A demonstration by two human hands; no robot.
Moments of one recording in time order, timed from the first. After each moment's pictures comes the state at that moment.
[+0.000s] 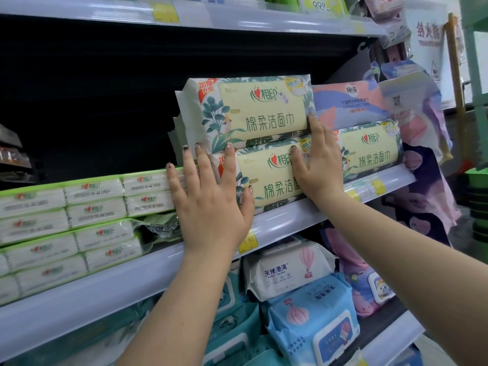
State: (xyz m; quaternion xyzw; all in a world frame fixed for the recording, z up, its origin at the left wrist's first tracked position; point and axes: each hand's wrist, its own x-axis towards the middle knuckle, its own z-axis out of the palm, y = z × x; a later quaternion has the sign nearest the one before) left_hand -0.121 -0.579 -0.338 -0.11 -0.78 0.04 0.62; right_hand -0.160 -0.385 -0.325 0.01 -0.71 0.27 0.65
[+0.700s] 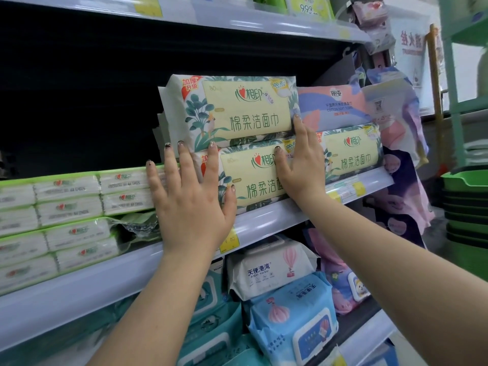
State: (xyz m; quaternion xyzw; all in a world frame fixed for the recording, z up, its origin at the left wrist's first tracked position) left_hand -0.122 -0.579 -0.339 -0.12 -0.78 0.02 0.61; right_hand -0.158 -0.385 -0.326 0.01 -0.72 0.27 0.64
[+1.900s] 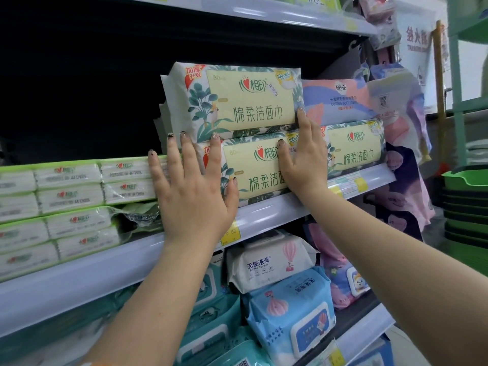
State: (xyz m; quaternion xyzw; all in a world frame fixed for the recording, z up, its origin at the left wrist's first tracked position) left_hand -0.123 -0.579 -0.338 -0.12 -0.78 0.02 0.61; right_hand -0.157 -0.387 -0.325 0.01 -0.71 0.28 0.64
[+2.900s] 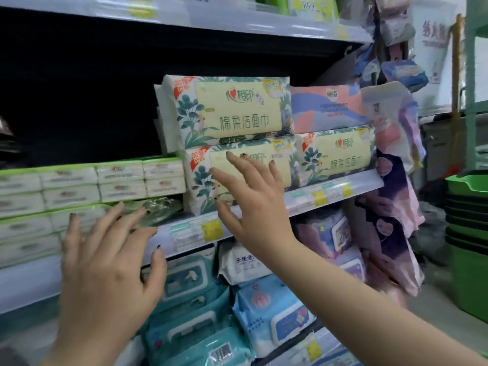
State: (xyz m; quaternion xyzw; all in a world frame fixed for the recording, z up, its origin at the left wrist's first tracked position) left_hand -0.053 -0.662 -0.384 -0.18 -0.83 -0.02 0.53; right_hand -0.082 -0.460 -0.363 0.19 -0.73 0.19 0.62
